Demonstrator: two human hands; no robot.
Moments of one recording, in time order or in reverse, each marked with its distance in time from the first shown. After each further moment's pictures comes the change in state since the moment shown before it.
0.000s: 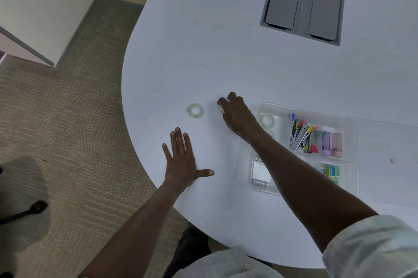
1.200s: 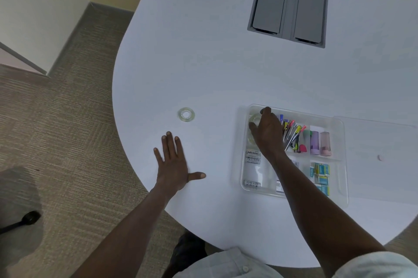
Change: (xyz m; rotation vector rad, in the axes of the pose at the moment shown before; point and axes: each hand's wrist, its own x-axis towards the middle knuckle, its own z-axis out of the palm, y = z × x) left_hand -0.003 0.001 -0.006 -0.035 -0.038 -0.003; right_hand -0.067 0.070 -0.008 0.250 0.236 0.504
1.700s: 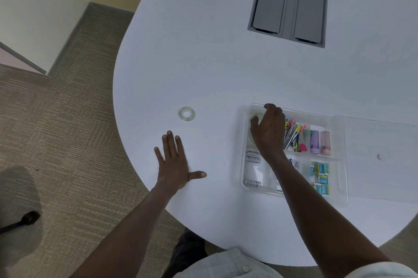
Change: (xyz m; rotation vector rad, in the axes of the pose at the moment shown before) left_hand 0.001 0.000 0.002 -0.008 0.013 0.007; right_hand -0.008 -0.014 -0.008 -0.002 0.212 -0.035
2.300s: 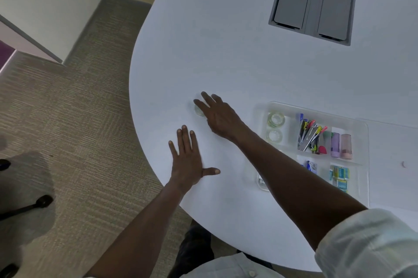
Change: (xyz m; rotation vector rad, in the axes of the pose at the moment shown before) left_hand 0.002 -0.005 0.008 0.030 0.080 0.014; right_hand -0.001 -0.118 0.075 -0.153 -0.546 -0.776
